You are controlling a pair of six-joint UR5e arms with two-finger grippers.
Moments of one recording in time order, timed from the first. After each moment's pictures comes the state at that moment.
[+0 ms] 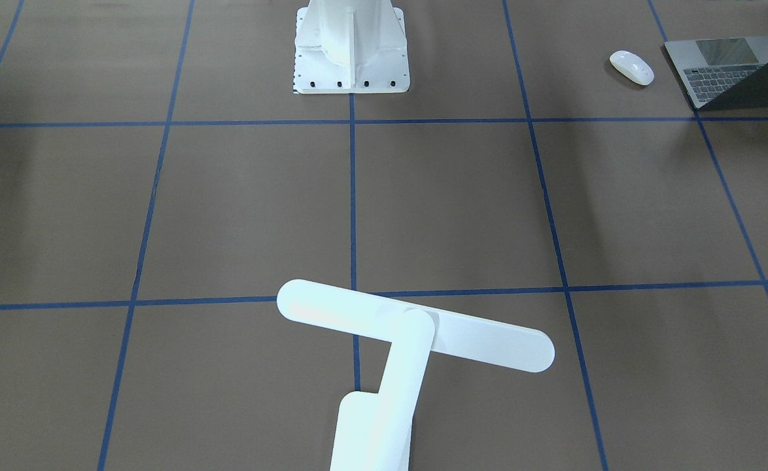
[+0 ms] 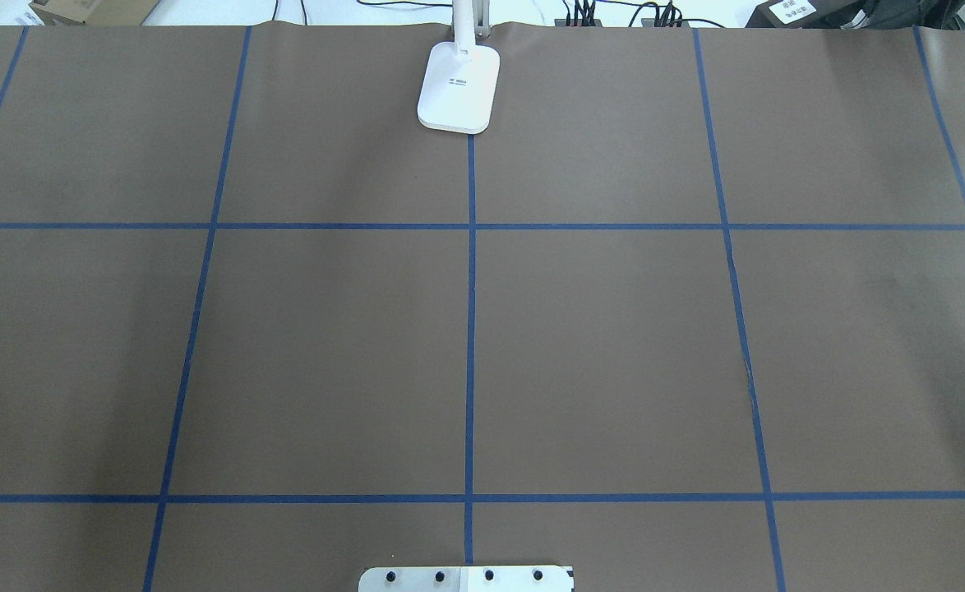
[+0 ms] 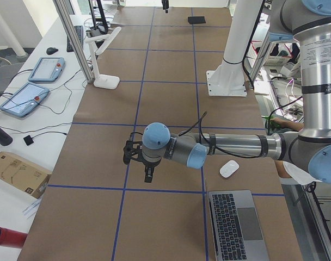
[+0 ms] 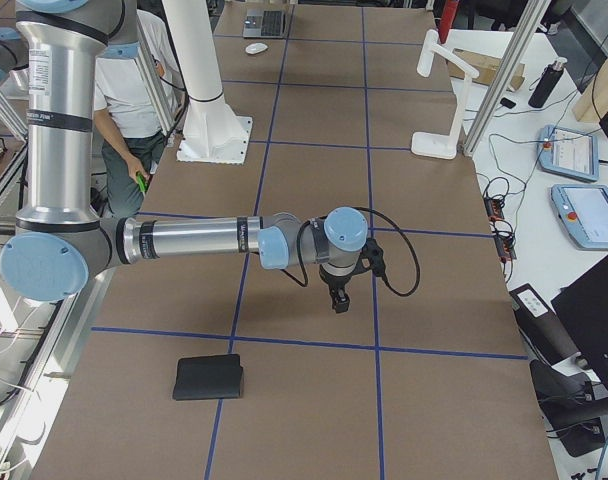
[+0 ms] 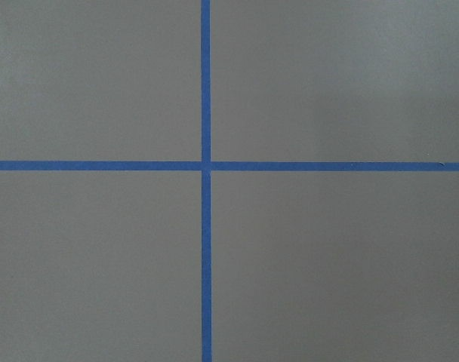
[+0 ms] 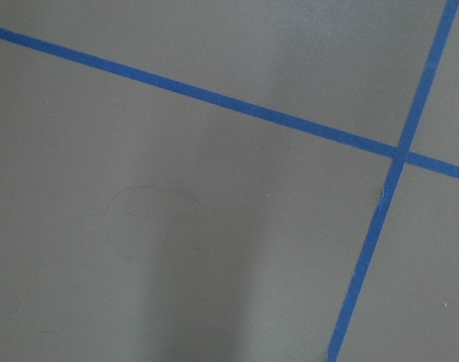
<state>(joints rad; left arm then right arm) -1.54 -1.40 -1.74 -1.89 -2.47 -0.24 1.41 -1.67 1.75 -1.49 2.43 -0.08</state>
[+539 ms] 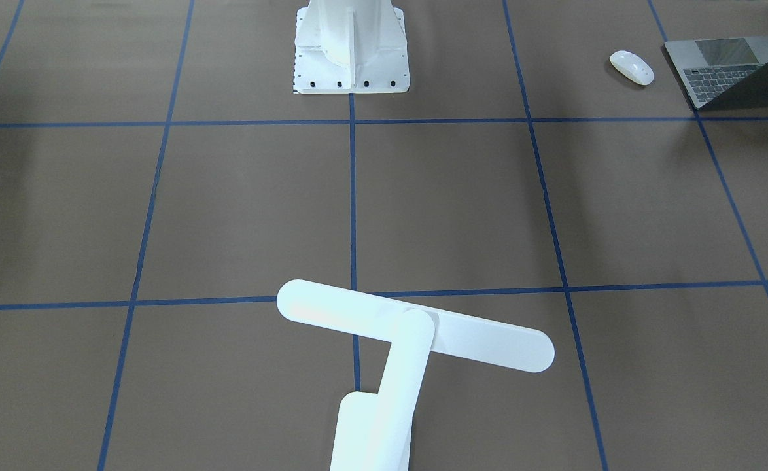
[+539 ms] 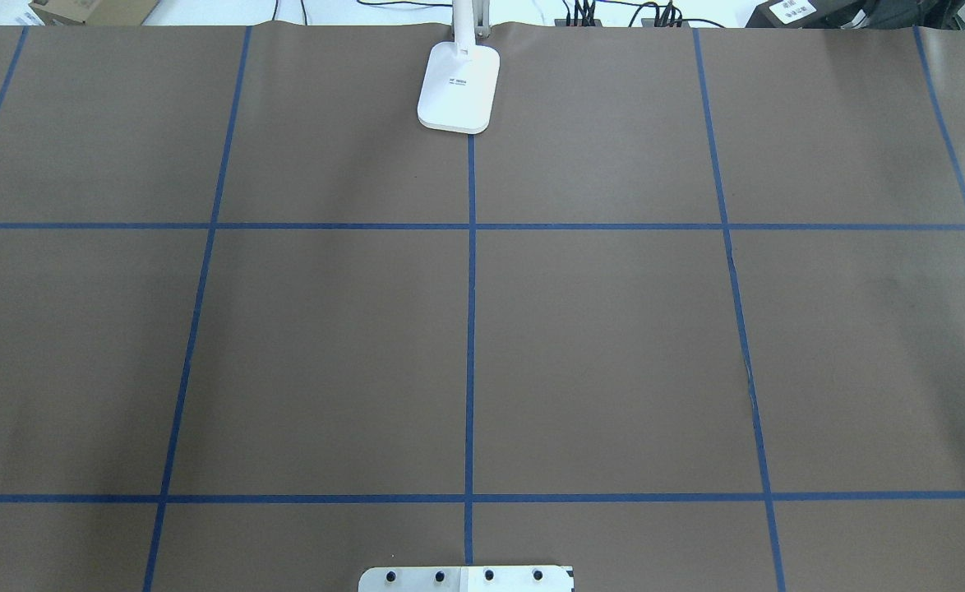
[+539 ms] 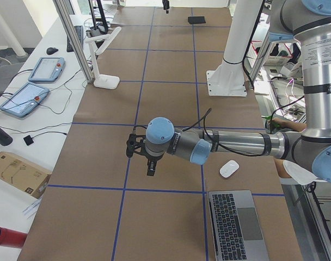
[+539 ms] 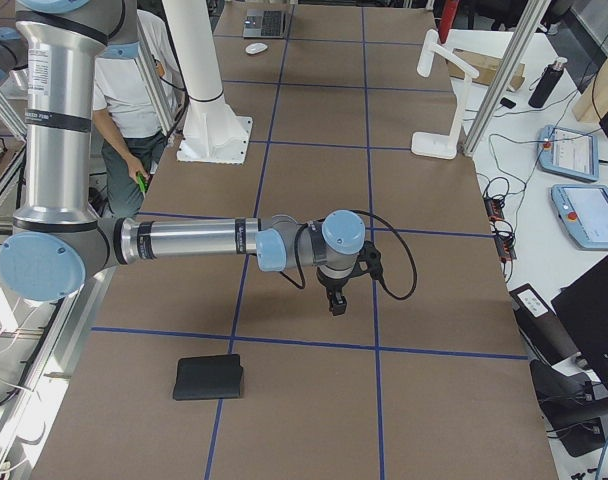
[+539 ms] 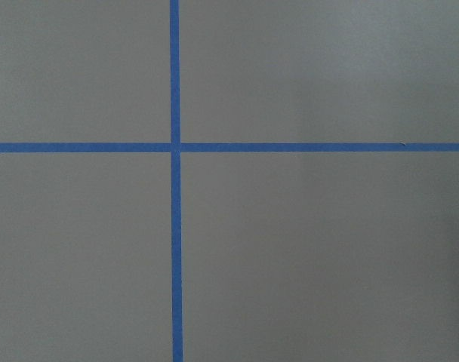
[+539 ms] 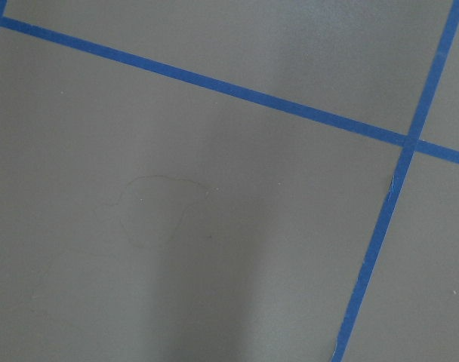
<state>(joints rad) -1.54 -1.38 -1.80 -1.89 -2.50 -0.24 1.41 -1.67 1.71 -1.47 2.43 -0.08</state>
